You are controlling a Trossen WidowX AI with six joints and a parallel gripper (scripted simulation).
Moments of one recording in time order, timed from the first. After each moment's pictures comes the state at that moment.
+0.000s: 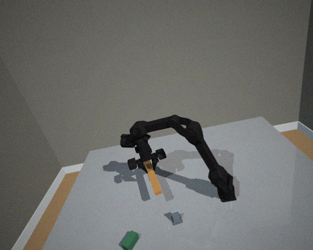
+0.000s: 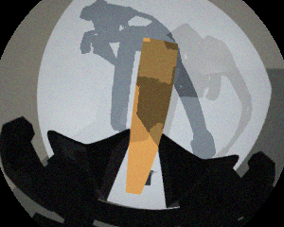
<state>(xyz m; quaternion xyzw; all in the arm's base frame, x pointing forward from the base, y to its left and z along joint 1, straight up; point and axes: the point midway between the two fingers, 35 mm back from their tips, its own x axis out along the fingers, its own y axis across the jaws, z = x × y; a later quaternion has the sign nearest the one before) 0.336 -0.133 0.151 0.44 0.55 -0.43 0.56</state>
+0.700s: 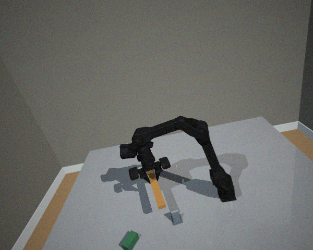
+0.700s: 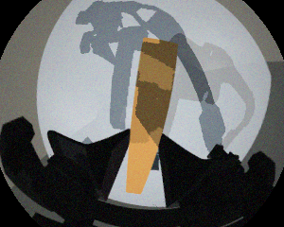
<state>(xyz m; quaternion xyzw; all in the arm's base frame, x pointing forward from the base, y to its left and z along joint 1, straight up) 0.320 -0.051 0.155 0.45 0.55 -0.44 0.56</state>
